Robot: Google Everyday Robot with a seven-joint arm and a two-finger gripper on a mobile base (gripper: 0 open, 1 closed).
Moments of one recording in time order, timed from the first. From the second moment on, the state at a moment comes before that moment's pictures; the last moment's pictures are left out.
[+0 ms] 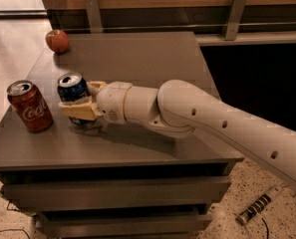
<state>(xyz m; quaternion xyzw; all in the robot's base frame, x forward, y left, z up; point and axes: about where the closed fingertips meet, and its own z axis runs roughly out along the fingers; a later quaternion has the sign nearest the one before) 0.533 0.166 0.877 -0.43 0.61 0.38 0.55</state>
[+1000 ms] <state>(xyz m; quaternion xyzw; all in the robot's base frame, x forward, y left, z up) 0.530 0.172 0.878 -0.44 0.60 0.38 0.54</state>
